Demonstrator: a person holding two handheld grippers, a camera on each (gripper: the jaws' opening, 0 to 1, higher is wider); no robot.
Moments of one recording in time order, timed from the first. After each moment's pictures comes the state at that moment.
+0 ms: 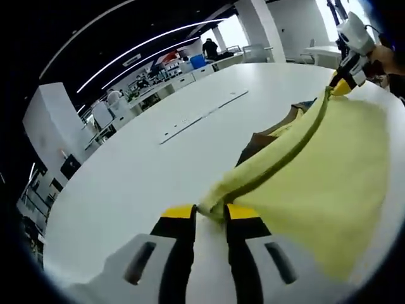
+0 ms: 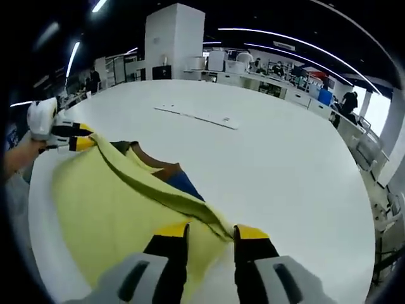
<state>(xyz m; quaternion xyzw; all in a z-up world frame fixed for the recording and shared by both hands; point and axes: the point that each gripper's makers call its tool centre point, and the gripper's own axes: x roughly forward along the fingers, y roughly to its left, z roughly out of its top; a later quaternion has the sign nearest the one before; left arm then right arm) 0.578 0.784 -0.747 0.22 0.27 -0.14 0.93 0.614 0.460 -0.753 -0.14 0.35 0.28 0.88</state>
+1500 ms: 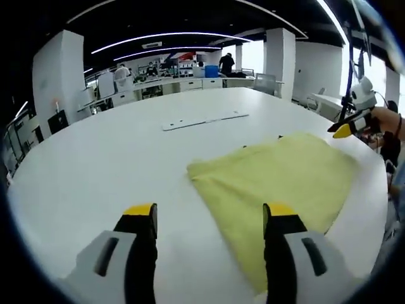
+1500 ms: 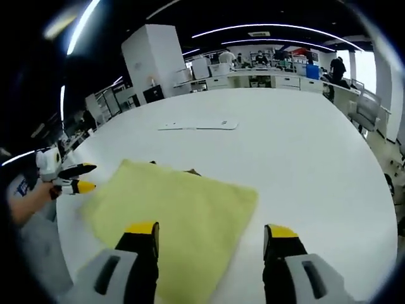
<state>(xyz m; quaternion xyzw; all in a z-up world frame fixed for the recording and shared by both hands) 0.519 0.796 -0.728 0.05 0.27 -0.14 0.95 0.565 0.461 -0.728 0.00 0.37 0.29 0.88</state>
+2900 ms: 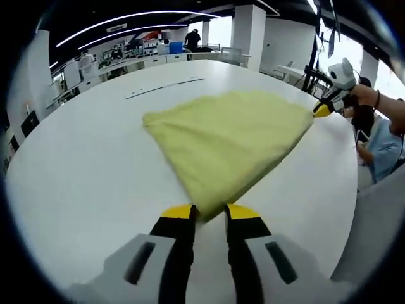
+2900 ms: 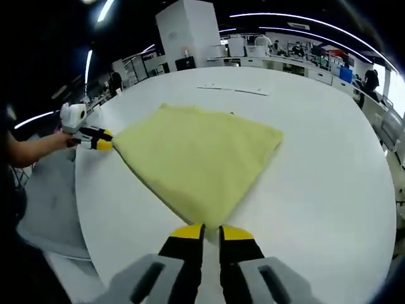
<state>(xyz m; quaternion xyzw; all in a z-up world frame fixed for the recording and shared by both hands) 0.433 0.775 -0.767 0.07 0.35 -0.25 0.90 0.466 0.432 -0.761 -0.09 0.41 0.37 0.83</state>
